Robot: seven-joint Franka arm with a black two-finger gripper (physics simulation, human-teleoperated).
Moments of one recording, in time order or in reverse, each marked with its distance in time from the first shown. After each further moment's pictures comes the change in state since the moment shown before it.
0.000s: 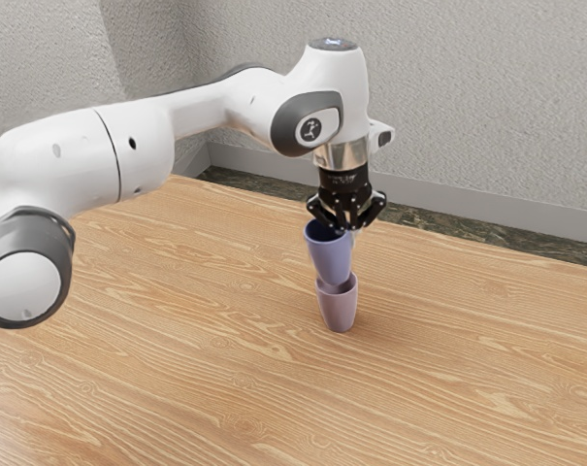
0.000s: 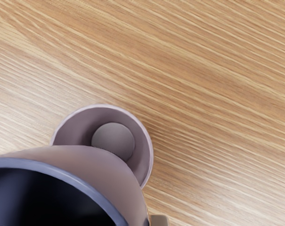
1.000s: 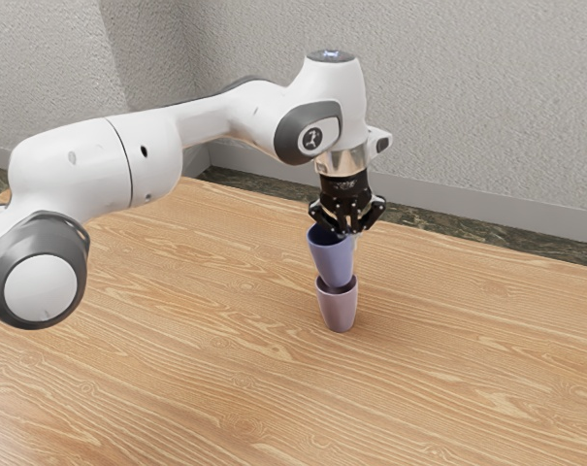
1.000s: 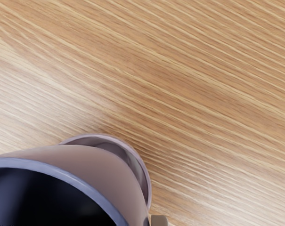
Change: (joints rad) arm 0.013 0.054 0.001 0.029 0.001 0.032 0.010
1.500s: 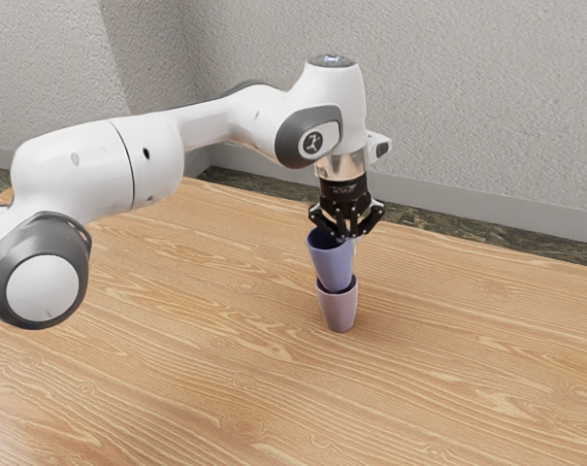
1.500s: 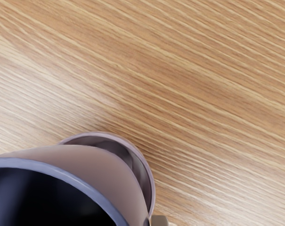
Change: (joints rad) arm 0.002 0.010 0.000 -0.006 -0.002 0.002 0.001
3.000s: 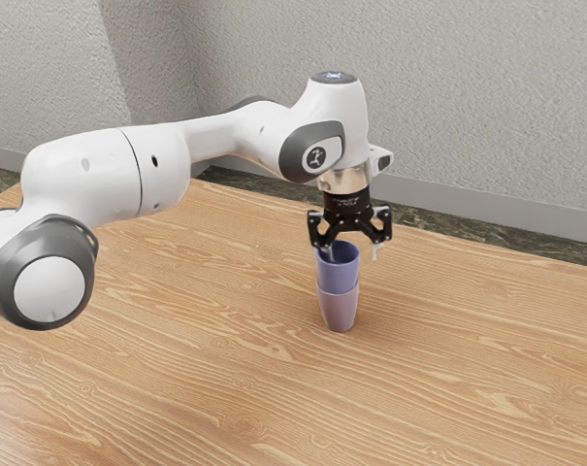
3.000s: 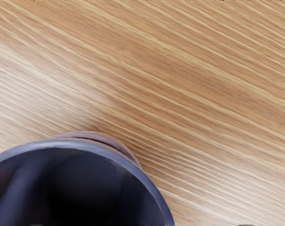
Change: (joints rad) arm 0.003 0.023 -0.001 -0.022 -0.006 0.048 -0.008
